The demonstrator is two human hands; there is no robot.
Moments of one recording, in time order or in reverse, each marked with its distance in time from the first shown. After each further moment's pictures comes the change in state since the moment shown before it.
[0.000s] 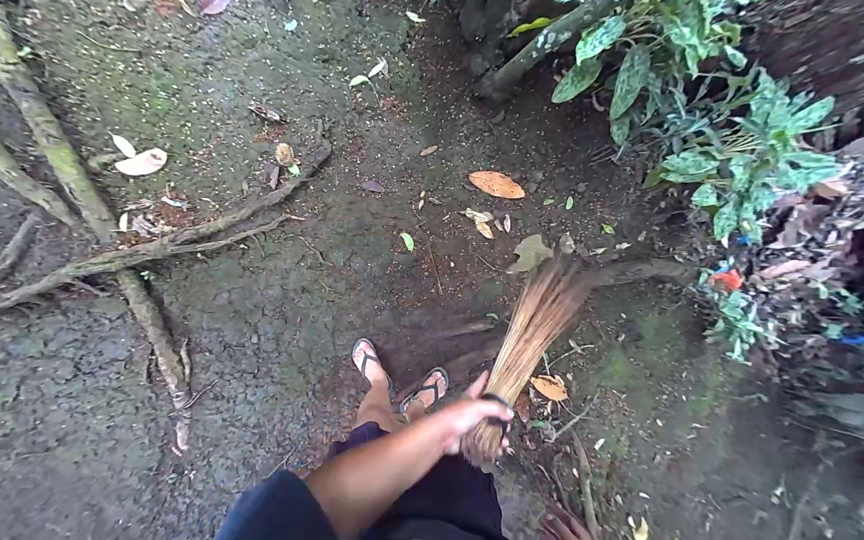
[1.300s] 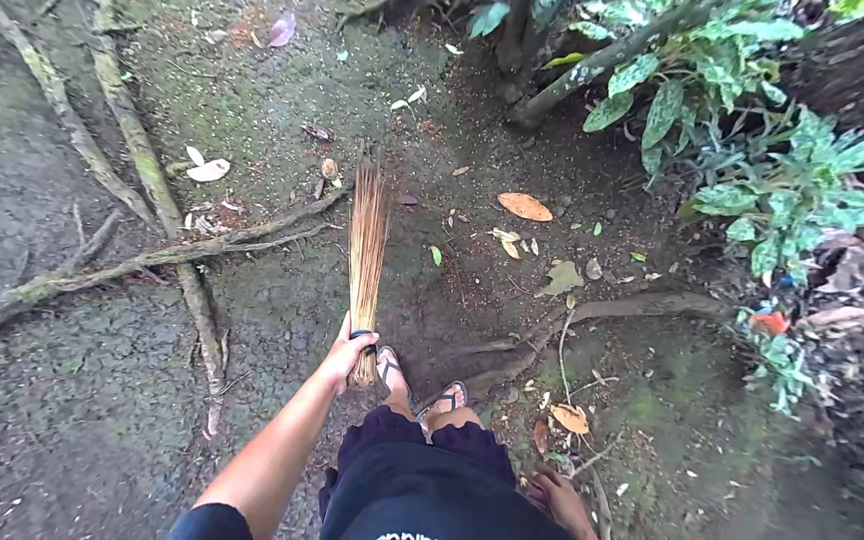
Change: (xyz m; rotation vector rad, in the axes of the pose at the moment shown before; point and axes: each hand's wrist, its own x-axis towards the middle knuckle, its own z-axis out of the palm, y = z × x) left_hand -0.158 0.072 -0.173 -0.017 0.733 0.414; right_hand 0.011 -0.060 0.074 -0.134 -0.080 -0.105
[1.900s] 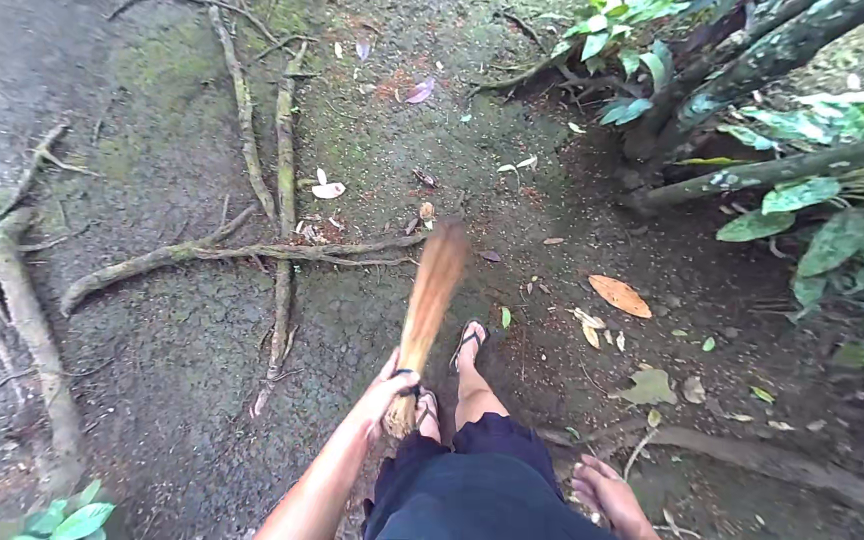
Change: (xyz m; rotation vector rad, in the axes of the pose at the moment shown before) left_hand -0.049 0.042 -0.047 -0.359 -0.062 0.085; right_hand 0.035 -0.207 0.078 -0.281 -0.133 -0.198
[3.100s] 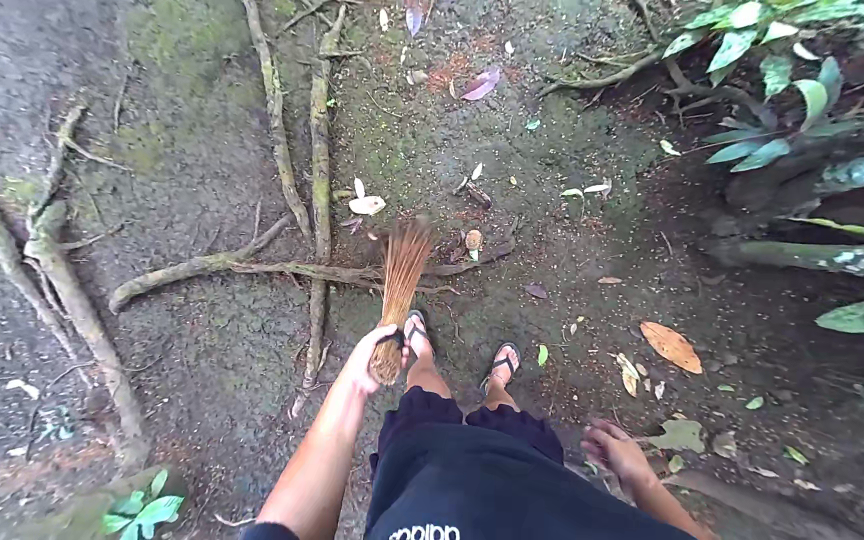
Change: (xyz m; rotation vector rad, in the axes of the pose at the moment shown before) left_hand 0.094 0.308 -0.093 -0.429 0.165 -0.119; right_hand 0.003 -0.311 0.146 -0.184 -0.032 0.027
